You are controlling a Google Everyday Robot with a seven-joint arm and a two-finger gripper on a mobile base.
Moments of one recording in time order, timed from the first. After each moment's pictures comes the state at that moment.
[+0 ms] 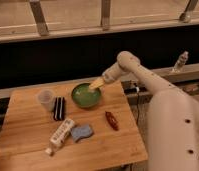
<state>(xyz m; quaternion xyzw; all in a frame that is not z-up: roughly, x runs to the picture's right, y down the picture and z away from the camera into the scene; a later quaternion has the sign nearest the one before) -0.012 -0.006 0.892 -0.44 -0.15 0.49 0.74</state>
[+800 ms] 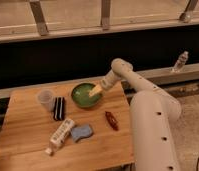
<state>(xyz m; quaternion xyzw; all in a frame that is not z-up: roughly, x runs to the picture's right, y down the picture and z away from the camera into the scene) -0.001 0.040 0.953 -0.46 -0.07 0.49 0.73</state>
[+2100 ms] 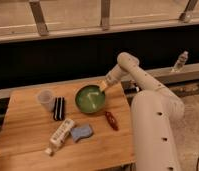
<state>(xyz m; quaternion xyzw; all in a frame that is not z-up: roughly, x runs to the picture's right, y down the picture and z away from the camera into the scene) 0.041 -0.006 0.943 -0.44 -0.07 0.50 0.74</state>
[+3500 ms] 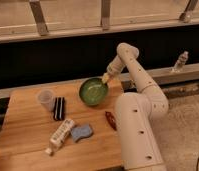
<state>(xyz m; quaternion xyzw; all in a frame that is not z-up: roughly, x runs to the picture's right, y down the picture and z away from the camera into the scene) 0.053 -0.046 0.958 -0.41 -0.05 0.48 0.77</state>
